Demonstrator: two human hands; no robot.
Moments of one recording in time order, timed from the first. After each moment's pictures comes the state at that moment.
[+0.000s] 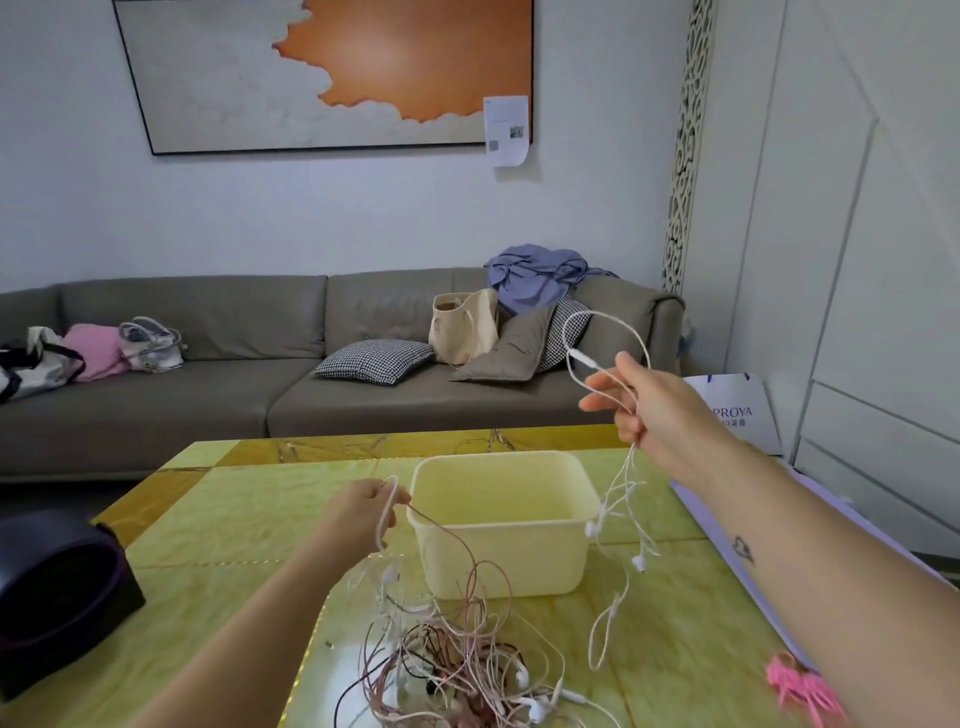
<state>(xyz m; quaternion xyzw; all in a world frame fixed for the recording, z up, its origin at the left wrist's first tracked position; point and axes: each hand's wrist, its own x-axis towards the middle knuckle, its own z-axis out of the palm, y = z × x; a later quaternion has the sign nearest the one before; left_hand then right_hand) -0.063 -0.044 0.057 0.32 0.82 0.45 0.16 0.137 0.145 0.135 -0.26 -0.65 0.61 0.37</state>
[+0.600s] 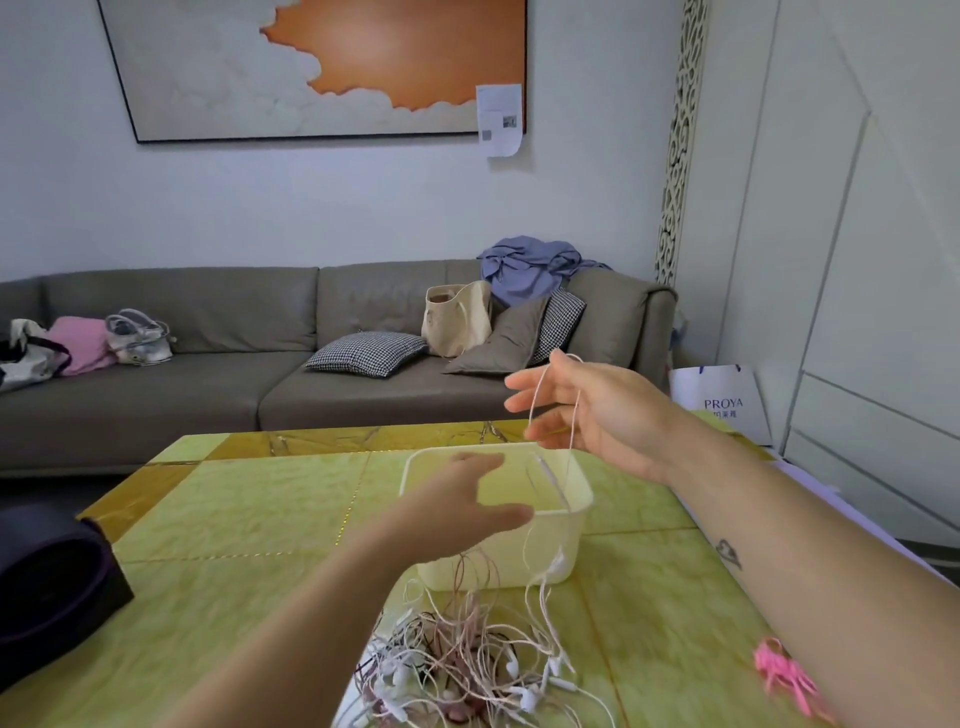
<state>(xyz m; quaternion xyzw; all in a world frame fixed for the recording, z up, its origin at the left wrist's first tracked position) 0.015 -0.020 0.093 0.53 0.78 0.28 0.14 0.137 0.102 0.151 -0.15 -0.70 0.67 0.20</state>
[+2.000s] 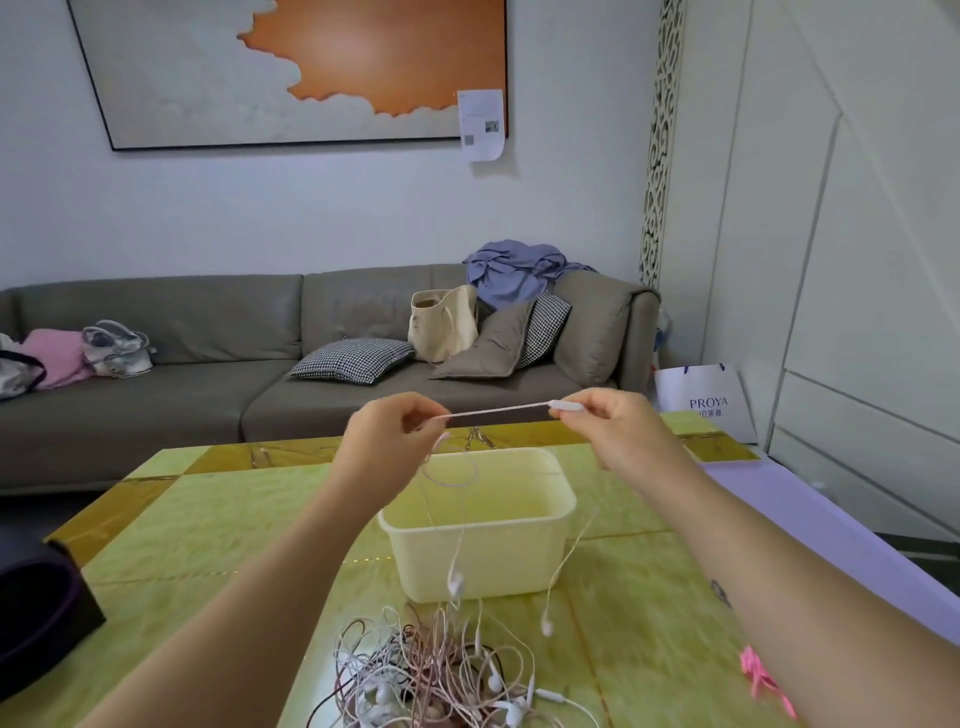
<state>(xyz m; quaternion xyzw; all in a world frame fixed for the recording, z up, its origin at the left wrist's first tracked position) -0.019 -0.004 0.116 0.45 0.75 0.49 -0.03 0.150 0.132 0.116 -0.28 -0.77 0.44 0.38</state>
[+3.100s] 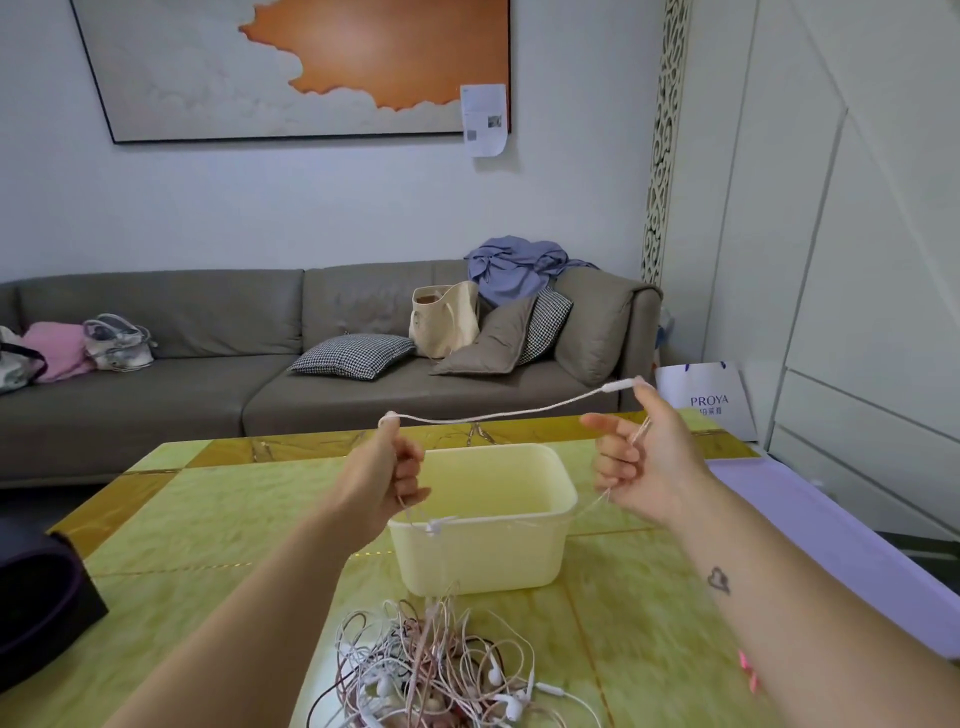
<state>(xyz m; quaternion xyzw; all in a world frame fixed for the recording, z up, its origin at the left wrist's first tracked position) -0.039 0.003 0.081 0.23 0.61 0.68 0.33 0.156 0.149 0.099 -0.29 -0.40 0.80 0.34</state>
